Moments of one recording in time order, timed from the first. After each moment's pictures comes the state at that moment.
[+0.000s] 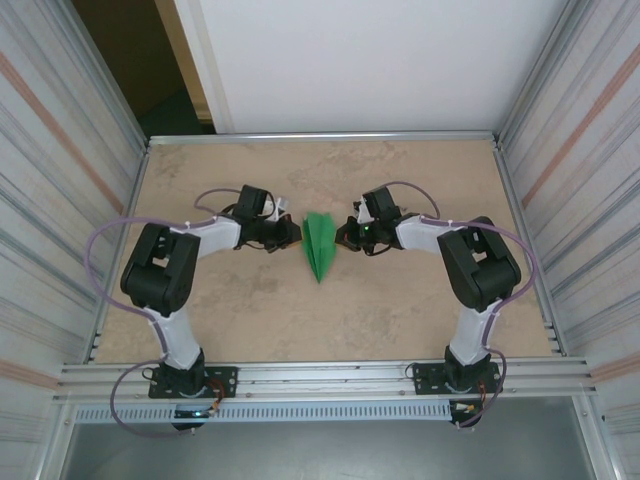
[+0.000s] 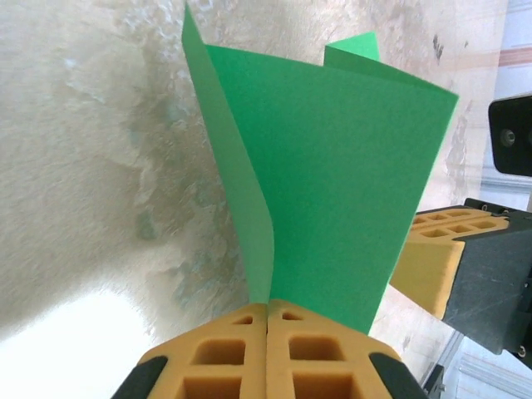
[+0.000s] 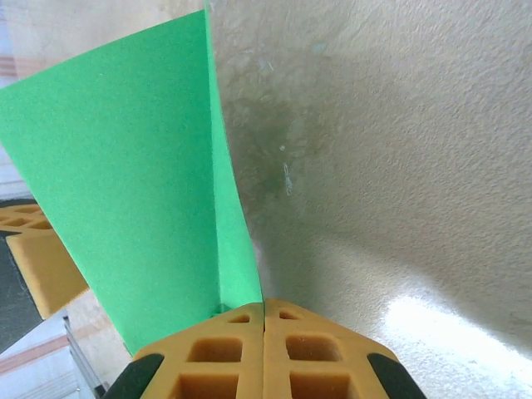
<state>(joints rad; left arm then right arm) -0.37 1.81 1.00 -0.10 0.63 -0.66 0.47 1.85 1.02 -0.07 -0.52 0.80</state>
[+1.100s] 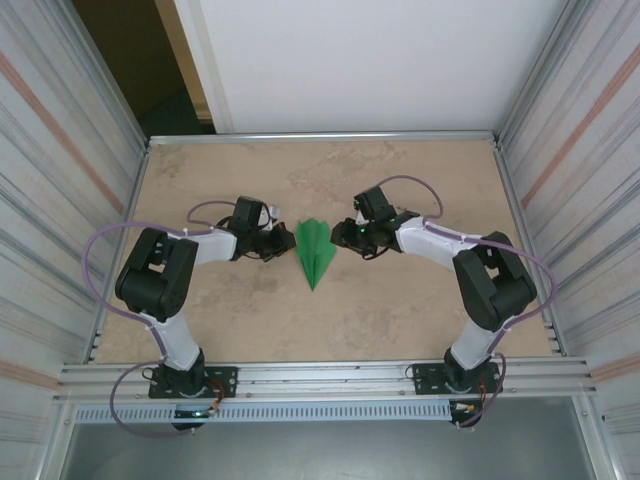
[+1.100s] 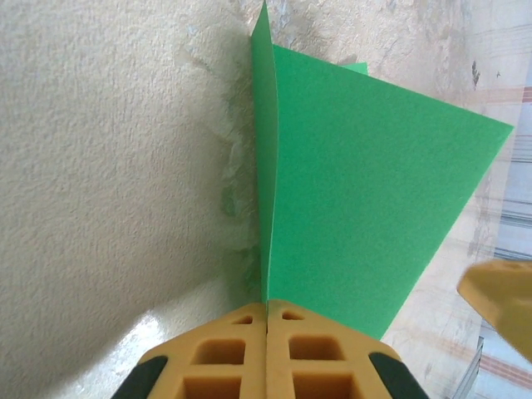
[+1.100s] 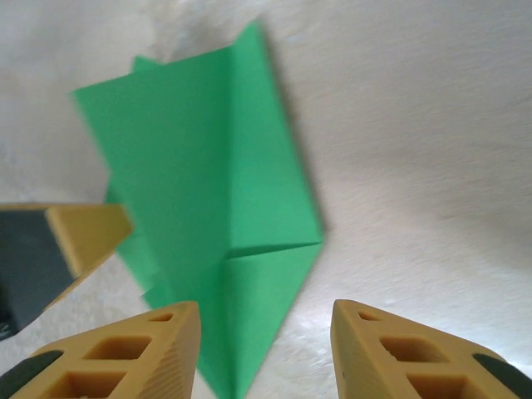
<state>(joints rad) -0.36 1.79 0.87 0.03 0.56 -0.73 0.58 1.71 1.06 -0.29 -0.26 0.79</state>
